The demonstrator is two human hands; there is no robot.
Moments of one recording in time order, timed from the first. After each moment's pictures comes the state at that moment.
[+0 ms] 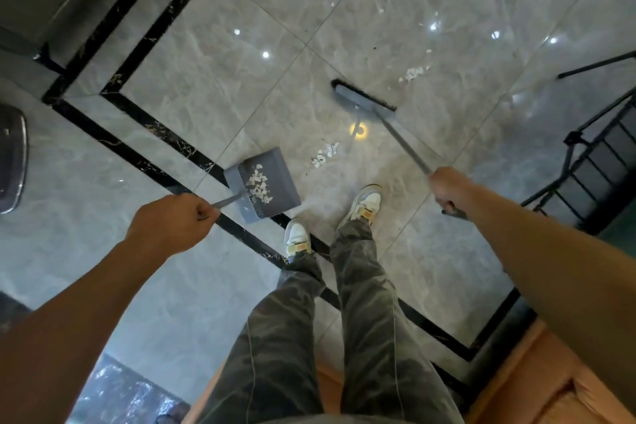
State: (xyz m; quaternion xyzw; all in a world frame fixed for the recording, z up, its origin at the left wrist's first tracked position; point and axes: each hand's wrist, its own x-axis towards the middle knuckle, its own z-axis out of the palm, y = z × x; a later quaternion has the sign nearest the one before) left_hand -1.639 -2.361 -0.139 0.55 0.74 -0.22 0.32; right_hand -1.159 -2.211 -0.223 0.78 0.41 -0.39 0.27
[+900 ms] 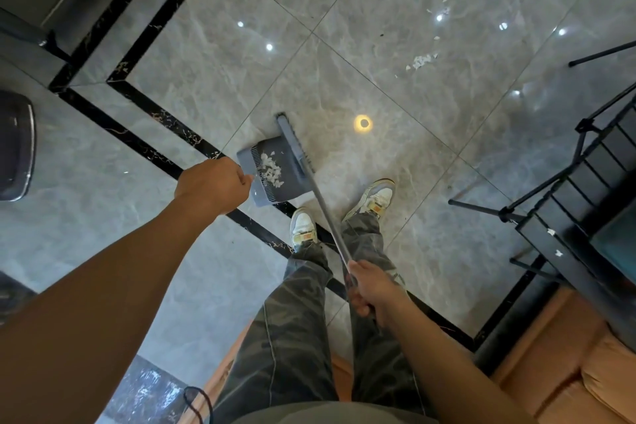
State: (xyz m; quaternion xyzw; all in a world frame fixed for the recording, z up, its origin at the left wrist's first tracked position) left_hand -1.600 -2.334 -0.157 0.54 0.74 -0.21 0.33; right_hand -1.294 -2.446 -0.157 0.72 0.08 -0.68 0.10
